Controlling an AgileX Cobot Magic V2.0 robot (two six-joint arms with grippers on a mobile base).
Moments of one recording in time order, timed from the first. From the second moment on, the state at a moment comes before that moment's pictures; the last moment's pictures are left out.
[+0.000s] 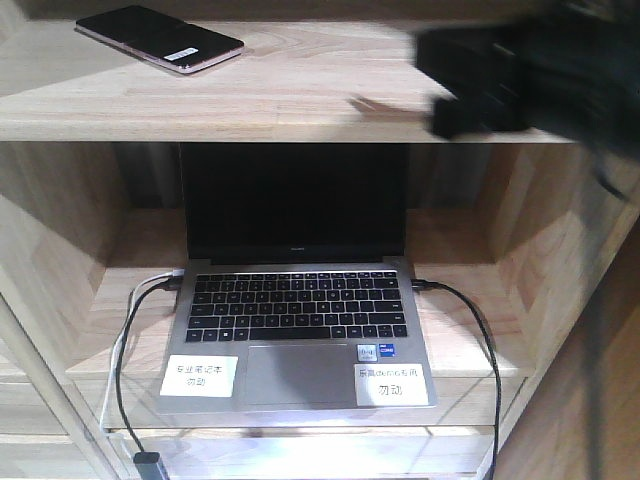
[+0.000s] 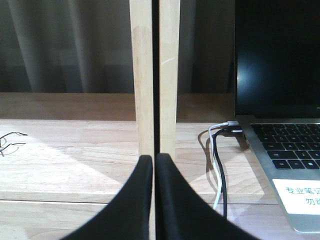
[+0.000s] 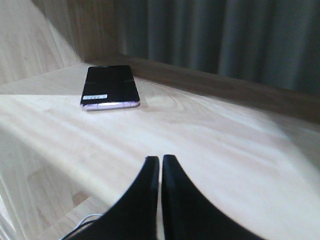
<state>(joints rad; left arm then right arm) 0.08 -0.02 0.03 -0.14 0.24 0.14 0.36 1.10 -1.04 1.11 0.33 -1.07</state>
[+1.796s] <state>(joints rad) 0.08 -0.02 0.03 -0.14 0.24 0.14 0.36 0.27 -0.35 1.15 0.27 -1.05</state>
